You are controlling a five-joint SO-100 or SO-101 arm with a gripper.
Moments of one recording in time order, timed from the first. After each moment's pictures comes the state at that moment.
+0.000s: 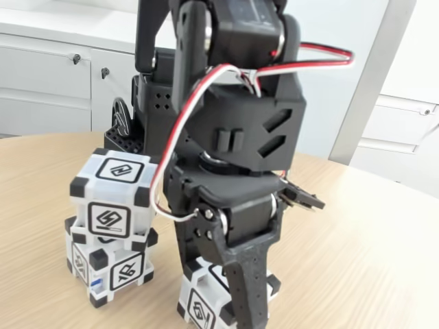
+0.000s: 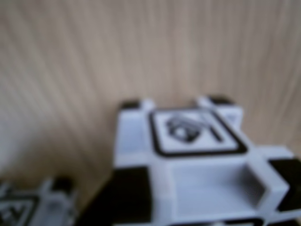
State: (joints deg) arm 13.8 76.0 97.9 60.5 -22.2
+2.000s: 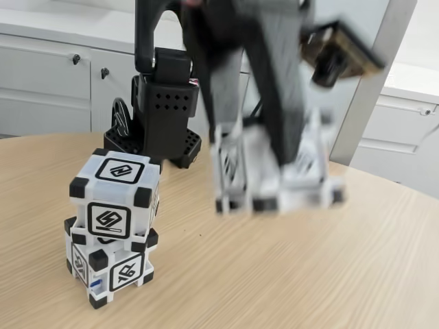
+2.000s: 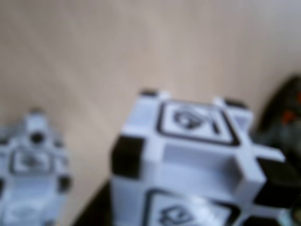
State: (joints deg) arm 13.8 110.4 92.2 72.4 -7.8
